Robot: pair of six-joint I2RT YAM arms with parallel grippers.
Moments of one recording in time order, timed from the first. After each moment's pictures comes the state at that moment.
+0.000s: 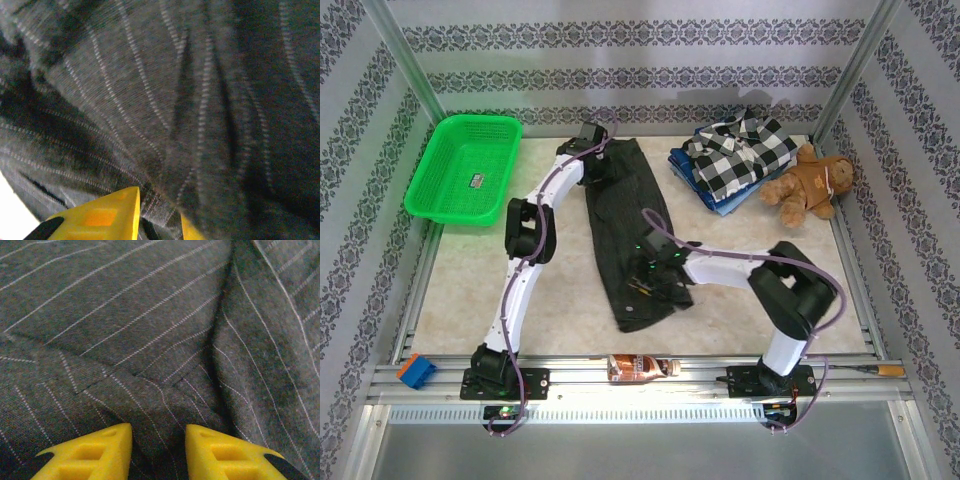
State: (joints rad) left arm -0.24 2.72 2.54 -0.80 0.14 -0.44; right arm 0.83 1.77 0.98 -0.29 -0.23 1.28
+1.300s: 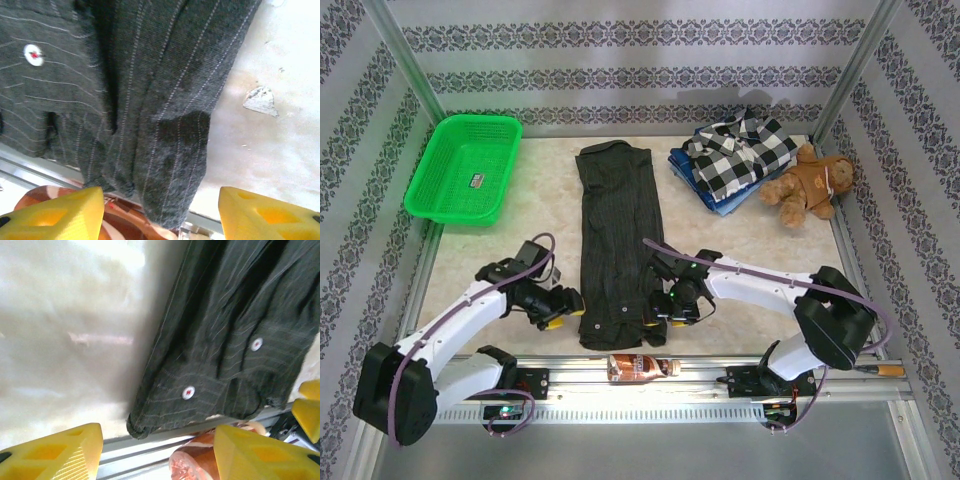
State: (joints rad) left arm -0.39 1.07 0.60 -0.86 0.48 -0.79; right arm 0.87 1.50 0.87 -0.76 -0.36 0.82
